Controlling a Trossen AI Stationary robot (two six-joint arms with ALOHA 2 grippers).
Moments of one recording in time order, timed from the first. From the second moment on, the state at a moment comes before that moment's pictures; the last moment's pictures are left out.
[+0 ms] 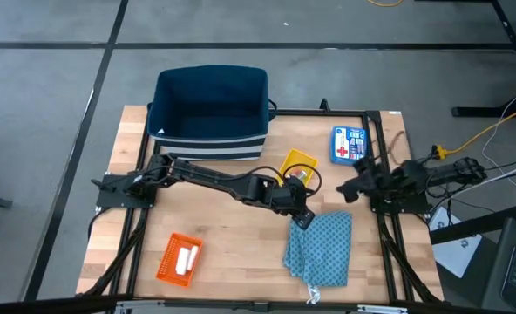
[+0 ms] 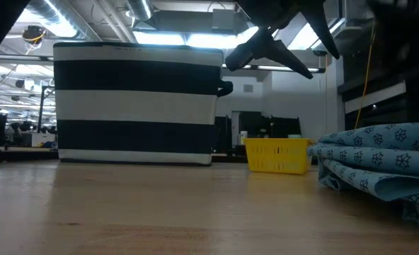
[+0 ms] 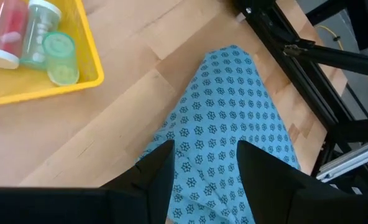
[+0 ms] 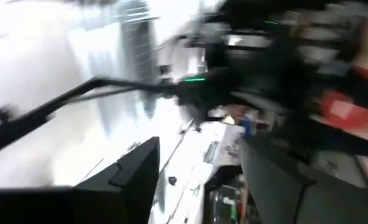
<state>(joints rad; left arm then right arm) -0.19 2.12 1.95 -0.58 -0.14 -0.98 0.25 0.14 0.03 0.48 0.00 1.56</state>
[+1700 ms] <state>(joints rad) -0.36 2.12 1.56 -0.10 -0.13 -1.36 0.87 1.36 0.94 -0.88 0.12 1.03</state>
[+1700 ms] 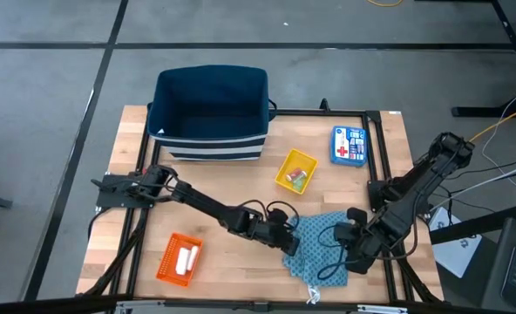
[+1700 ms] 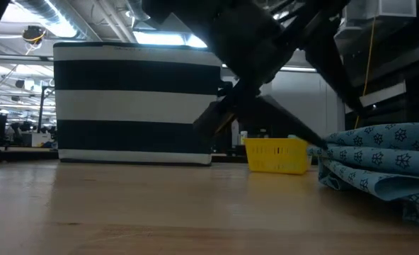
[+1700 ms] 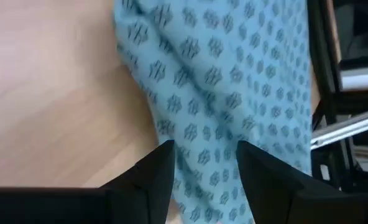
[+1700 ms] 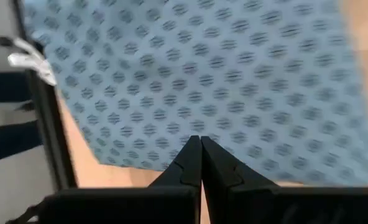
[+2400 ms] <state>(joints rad) -0.35 2.15 1.56 -0.21 -0.09 -1.47 0.86 1.36 0.68 -0.49 0.02 0.99</state>
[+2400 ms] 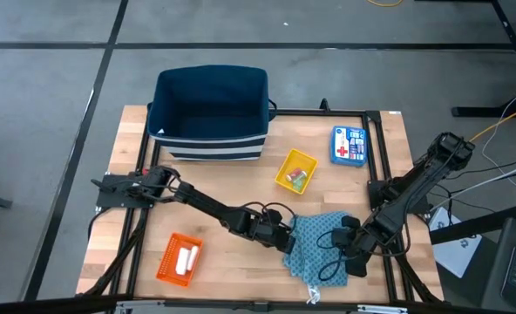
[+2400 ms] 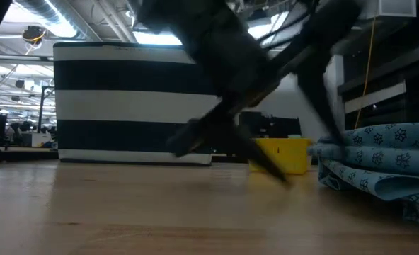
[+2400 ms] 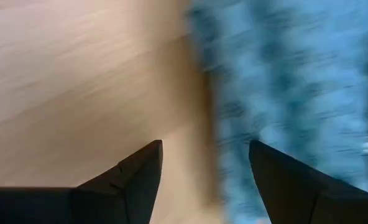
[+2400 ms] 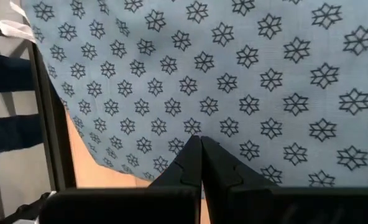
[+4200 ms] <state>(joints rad) -0.39 2.29 1.56 0.49 -0.14 -1.53 0.81 1.36 0.61 -0.40 -0.07 0.98</state>
